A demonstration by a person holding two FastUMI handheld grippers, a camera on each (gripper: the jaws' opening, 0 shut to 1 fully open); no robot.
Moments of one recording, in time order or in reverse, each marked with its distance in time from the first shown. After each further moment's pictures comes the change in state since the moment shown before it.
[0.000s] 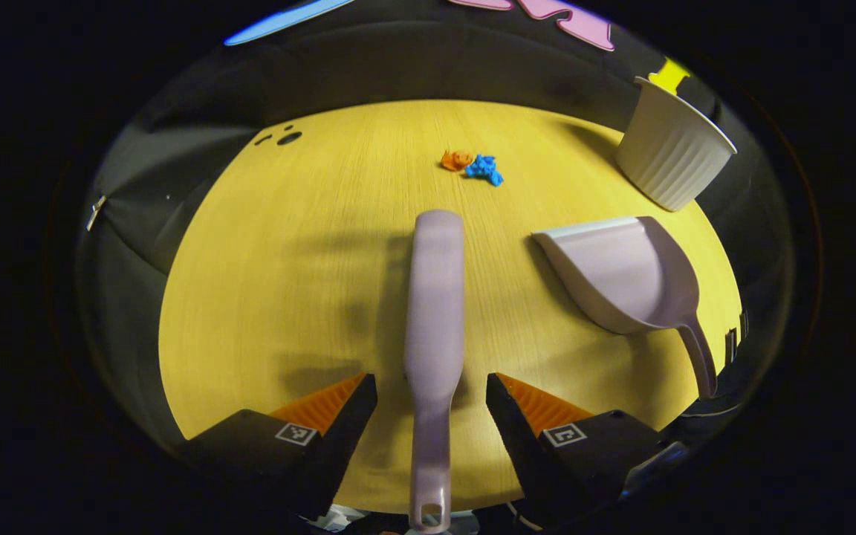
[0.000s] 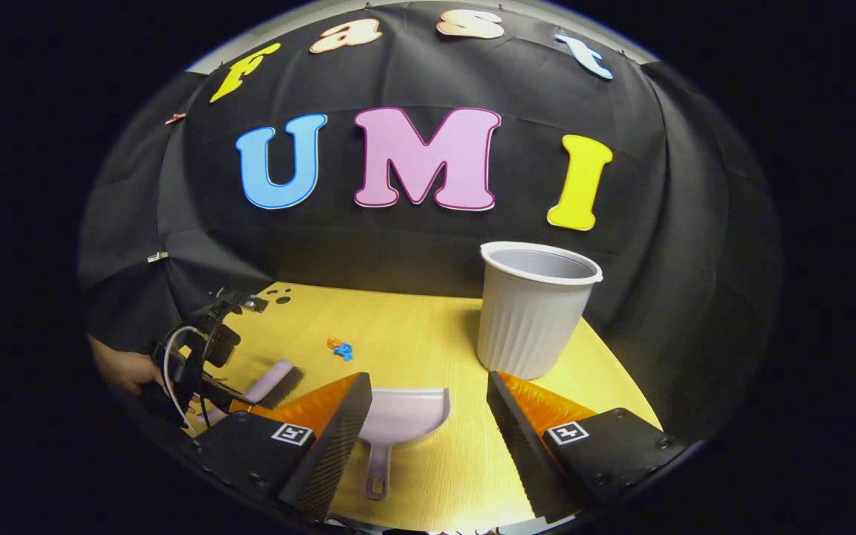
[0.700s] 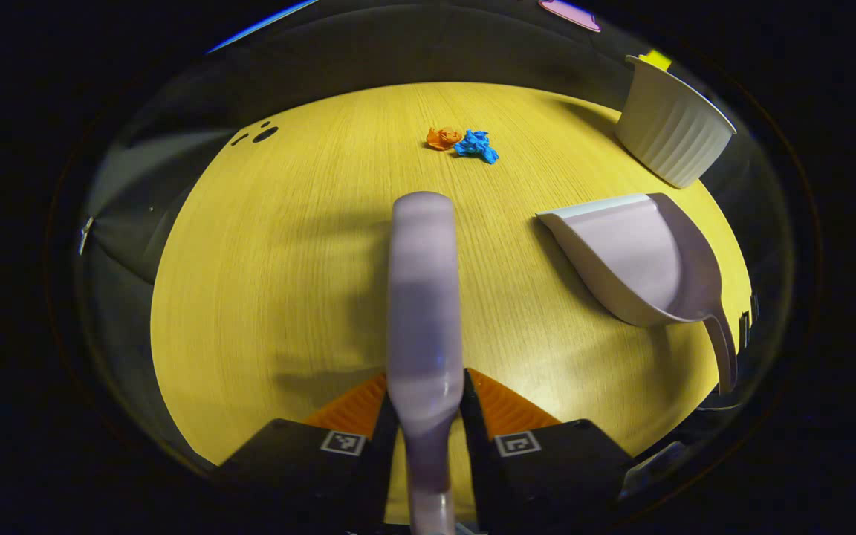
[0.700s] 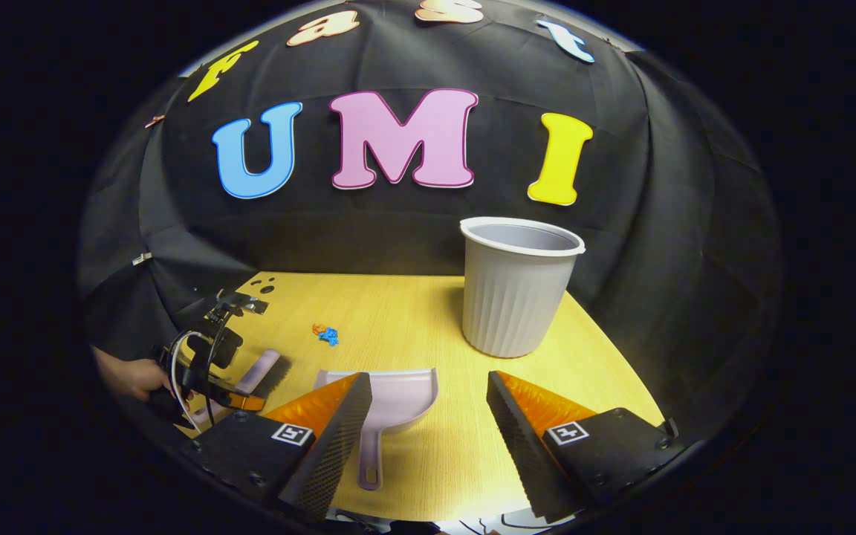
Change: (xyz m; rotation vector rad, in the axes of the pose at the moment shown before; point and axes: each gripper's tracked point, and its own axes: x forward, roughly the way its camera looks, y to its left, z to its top) left arm 0.021 -0.004 0.004 0.055 -0.003 0.011; right arm 0.006 -0.006 -0.020 0.031 0.095 -0.039
